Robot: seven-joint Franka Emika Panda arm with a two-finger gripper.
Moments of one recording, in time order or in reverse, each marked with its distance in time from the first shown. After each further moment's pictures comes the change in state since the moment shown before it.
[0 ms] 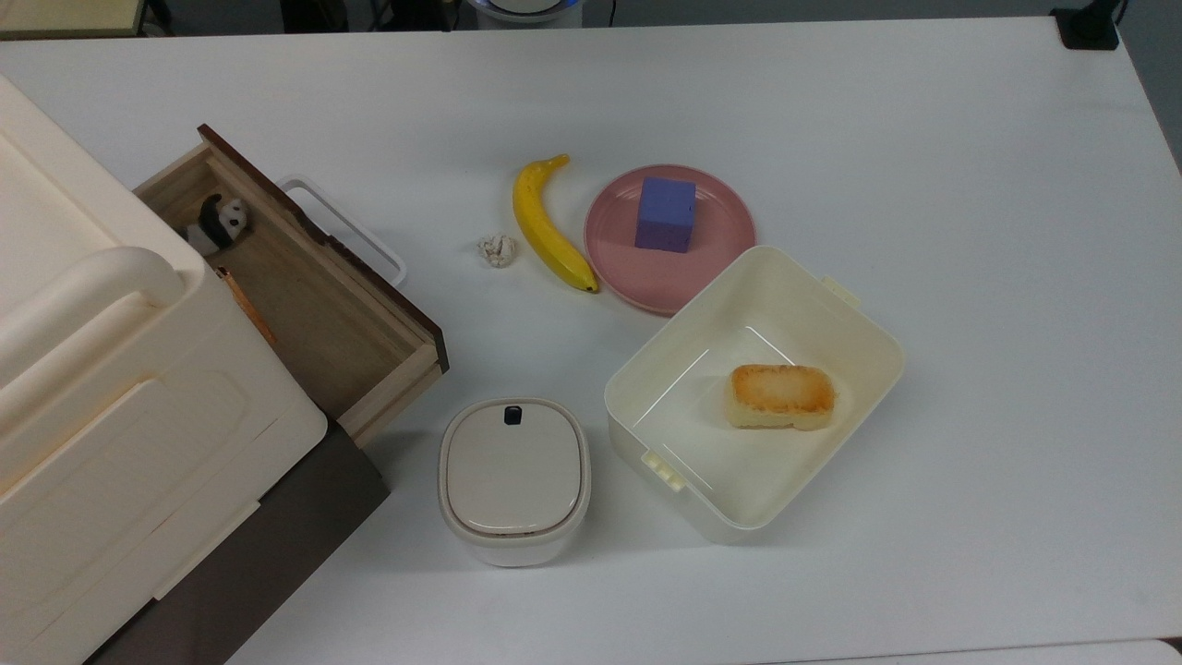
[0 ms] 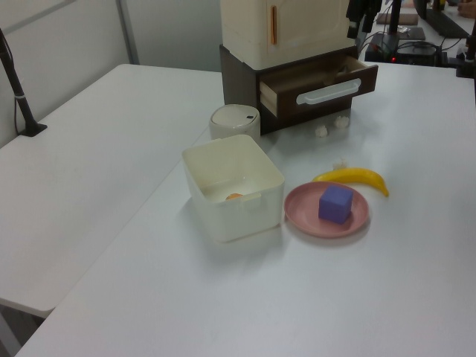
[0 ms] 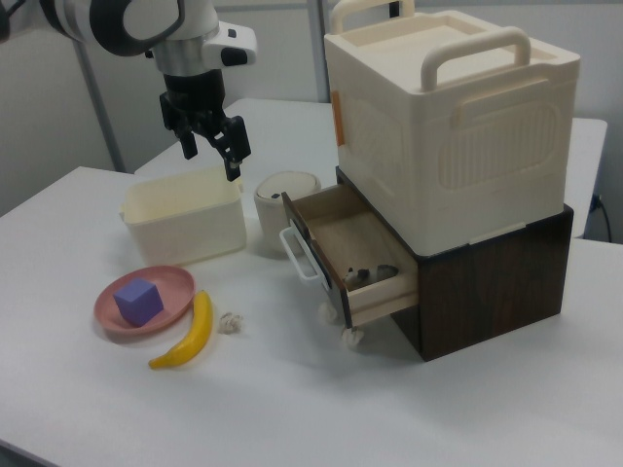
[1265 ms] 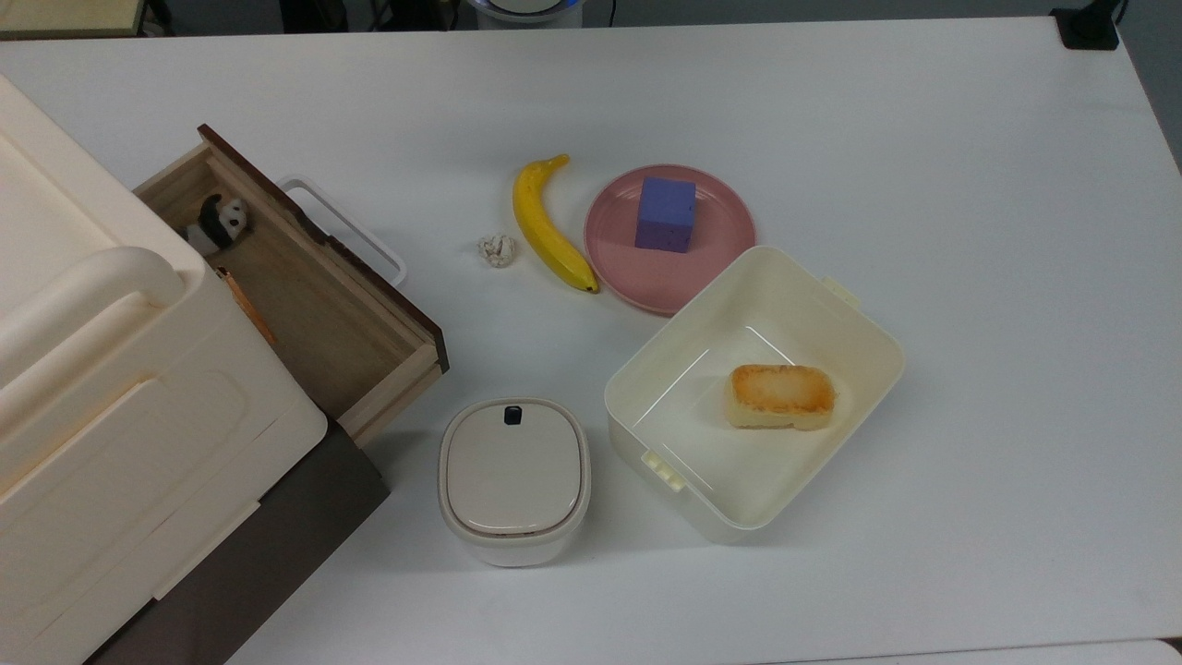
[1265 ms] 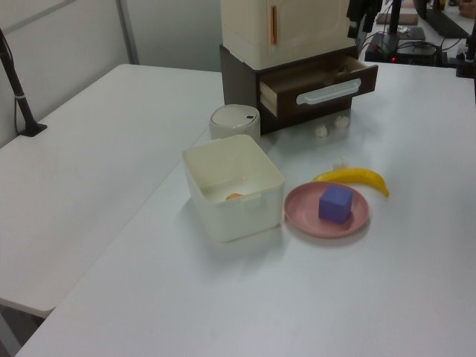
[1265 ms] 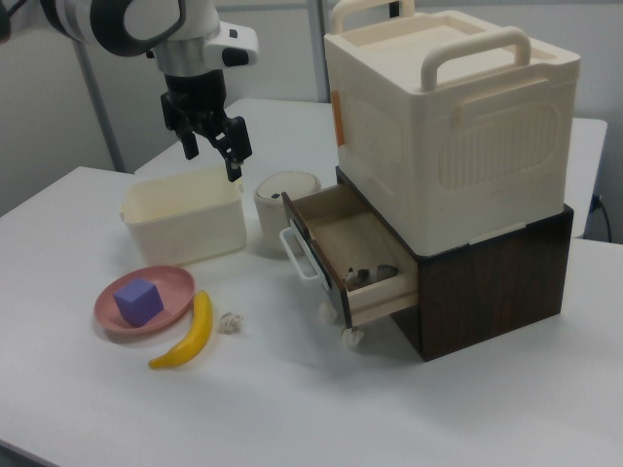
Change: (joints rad) arm -0.004 -0.001 -0.002 -0.001 0.000 0.000 -0.001
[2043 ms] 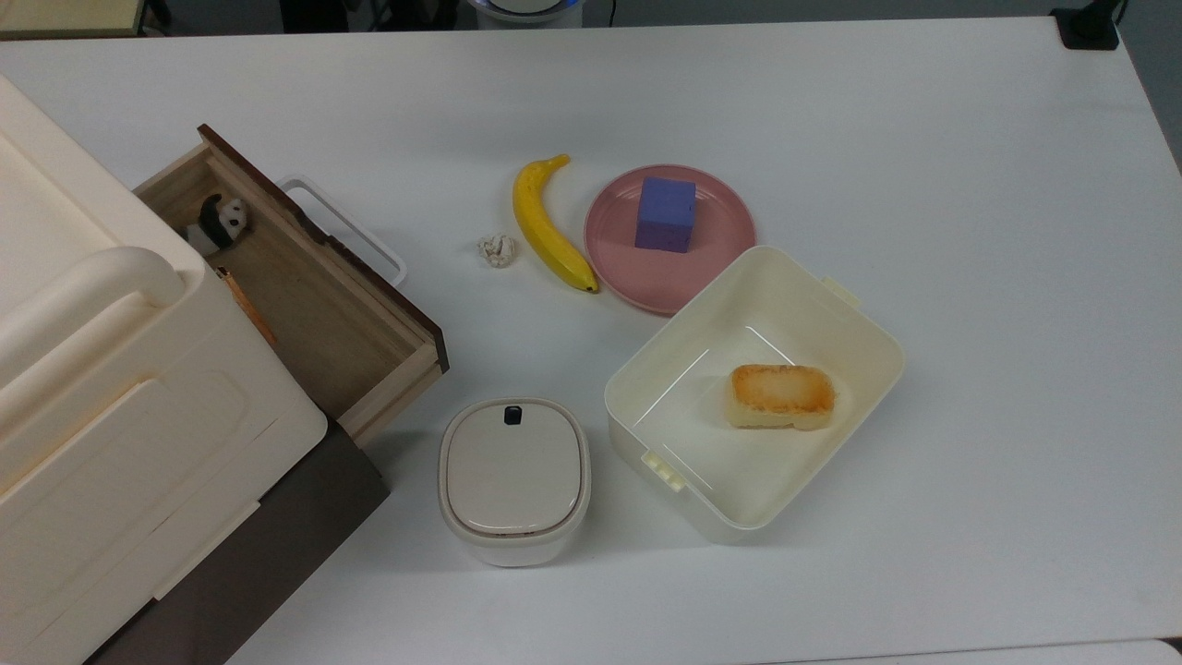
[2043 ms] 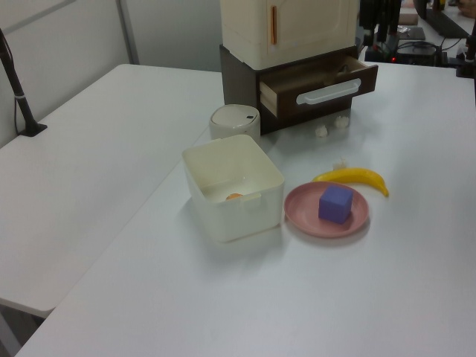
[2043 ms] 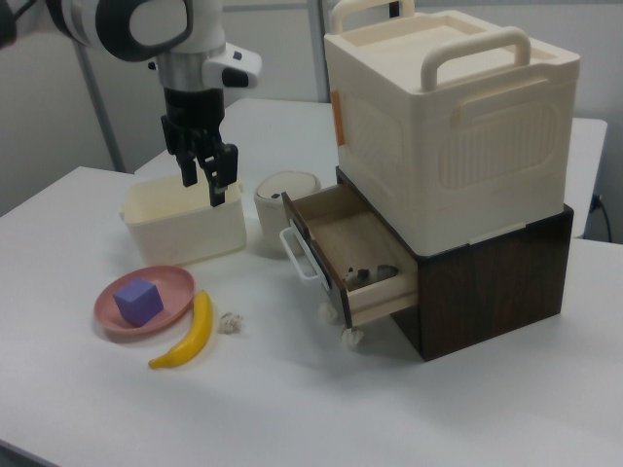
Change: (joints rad) arm -0.018 -0.006 -0.008 -0.020 0.000 -0.124 0.086
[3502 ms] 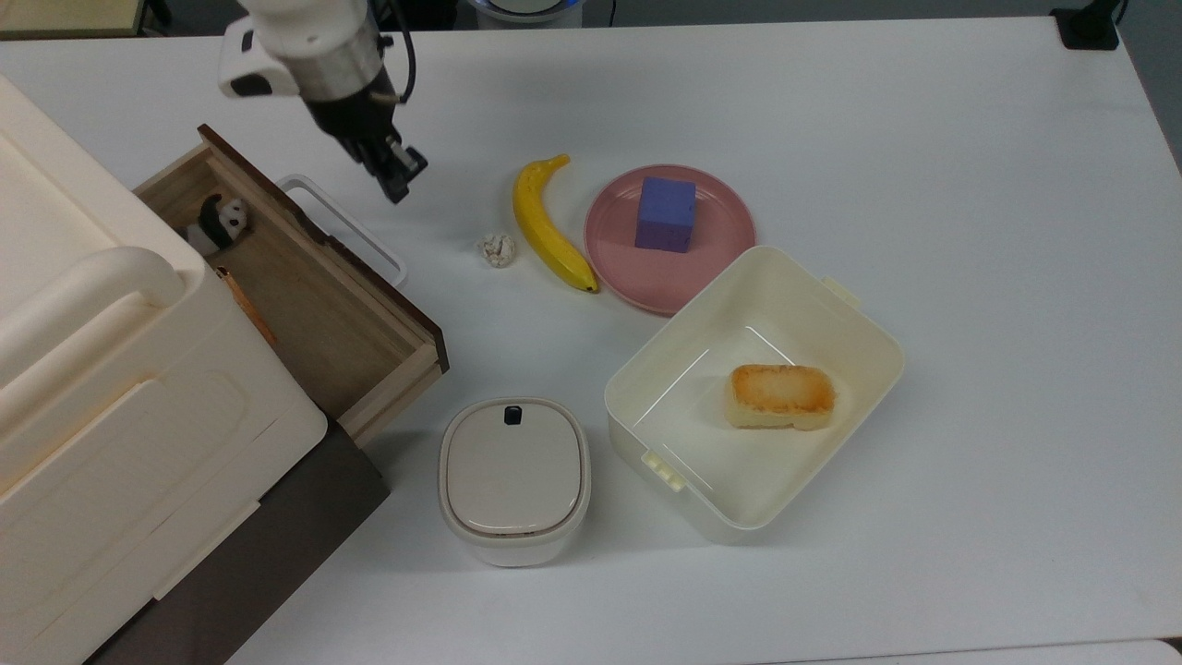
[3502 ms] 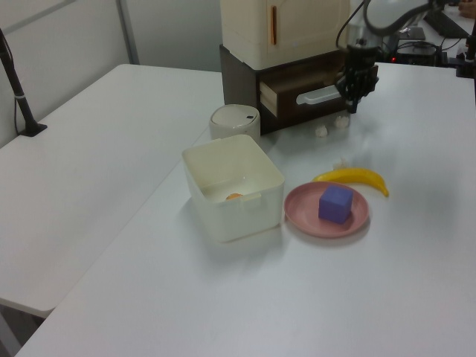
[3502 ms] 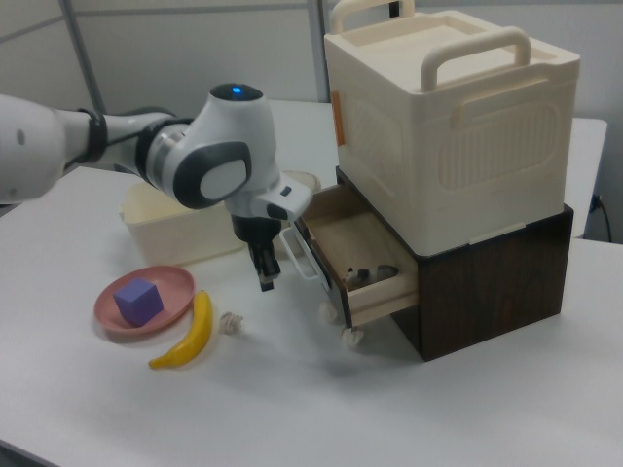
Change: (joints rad) arm -0.021 0.148 0.004 -0.341 -0.002 0.561 0.329
